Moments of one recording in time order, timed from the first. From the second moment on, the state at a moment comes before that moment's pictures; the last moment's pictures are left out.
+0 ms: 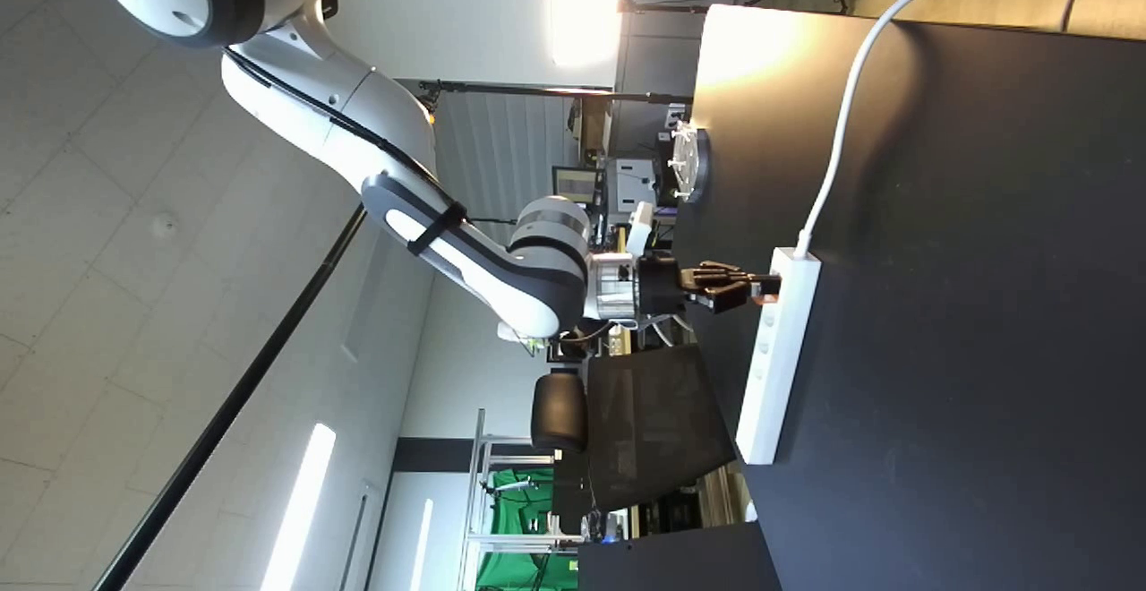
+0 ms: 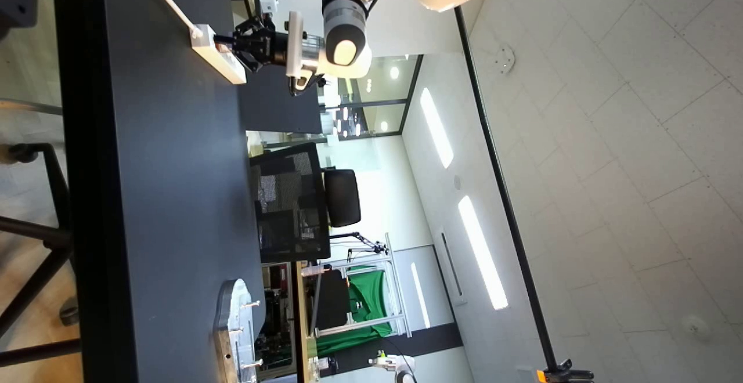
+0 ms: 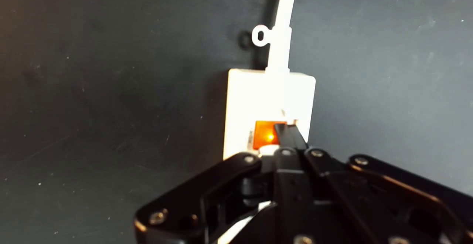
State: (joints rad) arm -0.16 0.78 0.08 -1.72 0.09 2.34 -0.50
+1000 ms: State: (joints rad) arm 0.01 0.71 0.00 -1.86 -0.19 2.50 -0.33
